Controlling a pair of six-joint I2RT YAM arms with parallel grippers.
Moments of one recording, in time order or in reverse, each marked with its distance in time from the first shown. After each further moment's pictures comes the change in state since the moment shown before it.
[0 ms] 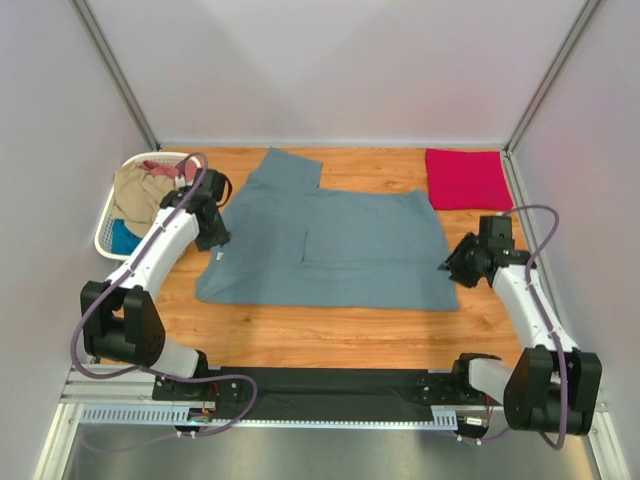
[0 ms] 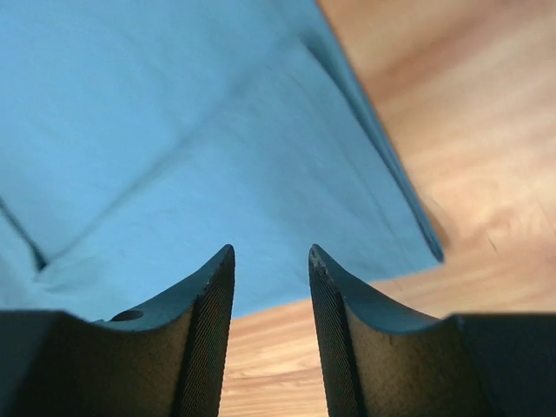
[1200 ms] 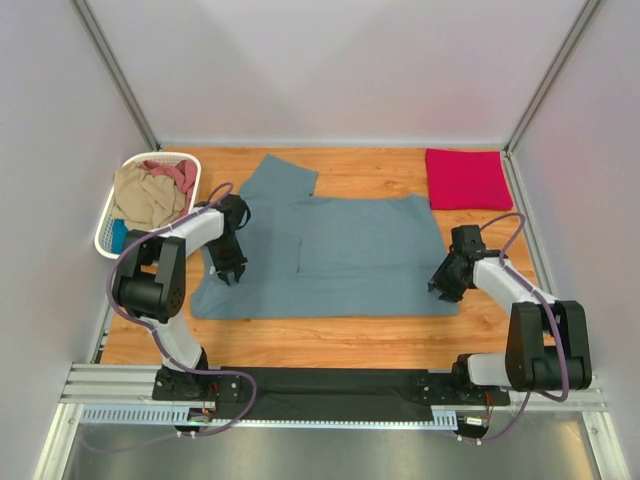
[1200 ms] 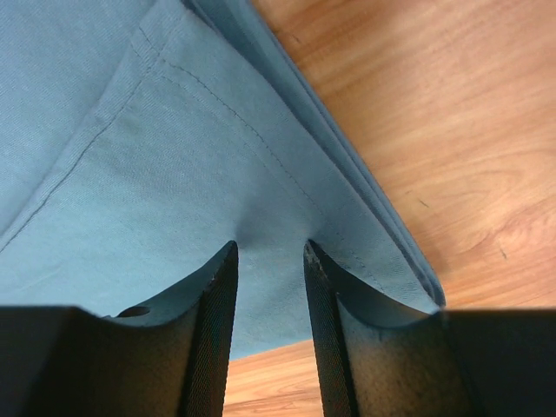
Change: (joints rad) left arm -0.021 0.313 -0.071 0.083 0.177 -0.039; right arm 0.113 0.255 -0.041 0.089 0.114 0.024
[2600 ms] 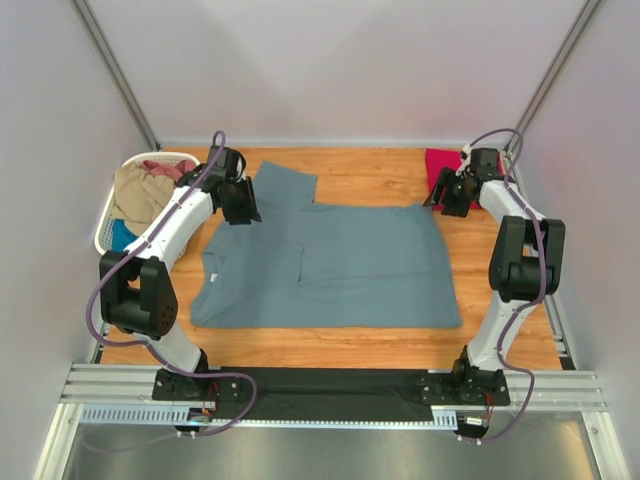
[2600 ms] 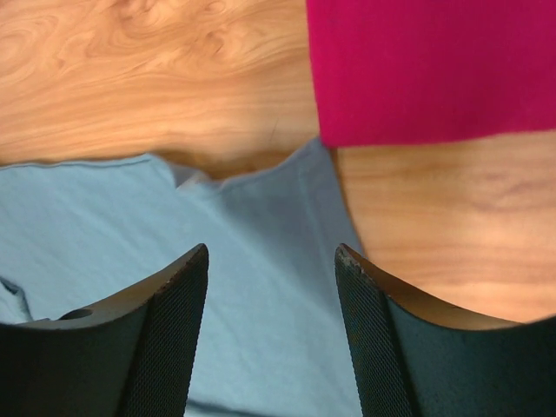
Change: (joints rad) left arm -0.021 -0.131 0.286 0.114 0.257 0.181; right arm -0.137 0.533 0.741 0.106 -0.328 -0.399
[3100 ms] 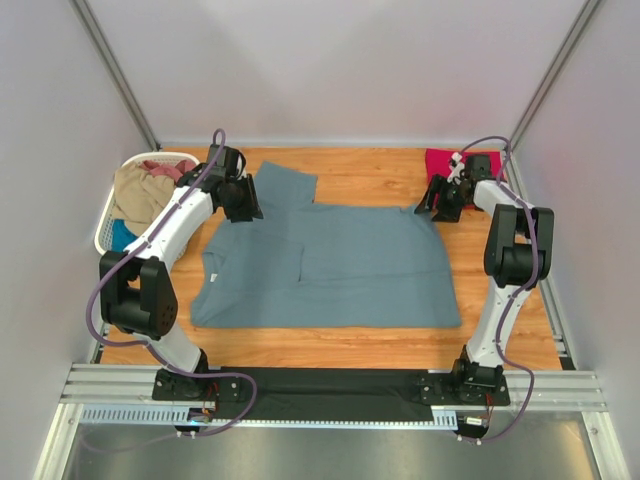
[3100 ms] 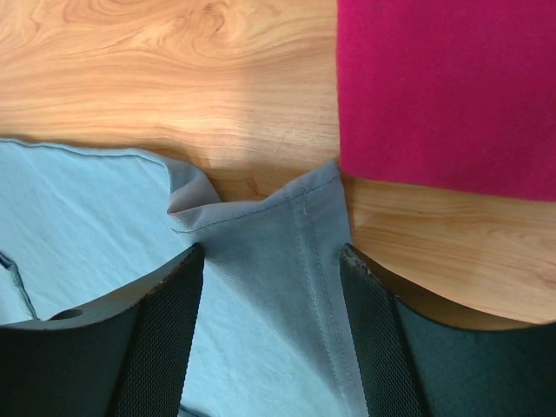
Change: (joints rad) left arm 0.000 0.000 0.000 0.041 0.023 0.001; right arm -0.016 0.195 0.089 -0.009 -0.138 -0.071
